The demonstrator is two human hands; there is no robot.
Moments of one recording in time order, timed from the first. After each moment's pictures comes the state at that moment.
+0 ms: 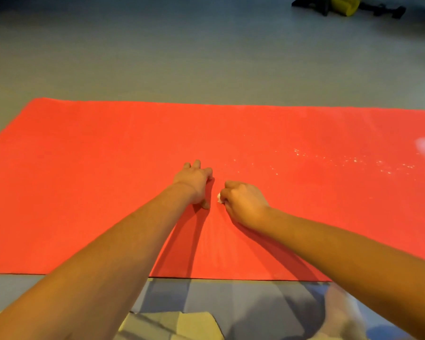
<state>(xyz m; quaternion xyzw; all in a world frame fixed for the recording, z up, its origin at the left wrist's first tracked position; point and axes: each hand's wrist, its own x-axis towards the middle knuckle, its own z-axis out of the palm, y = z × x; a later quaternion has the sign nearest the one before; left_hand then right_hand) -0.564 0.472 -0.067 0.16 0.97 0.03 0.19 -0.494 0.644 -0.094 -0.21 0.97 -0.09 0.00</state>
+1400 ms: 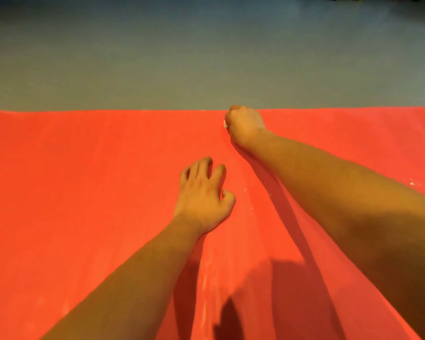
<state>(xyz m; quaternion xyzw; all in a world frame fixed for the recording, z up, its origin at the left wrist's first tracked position) -0.648 0.503 -0.144 0.19 0.97 0.14 -0.10 -0.806 0.675 -0.103 -0.10 0.99 0.01 -0.10</state>
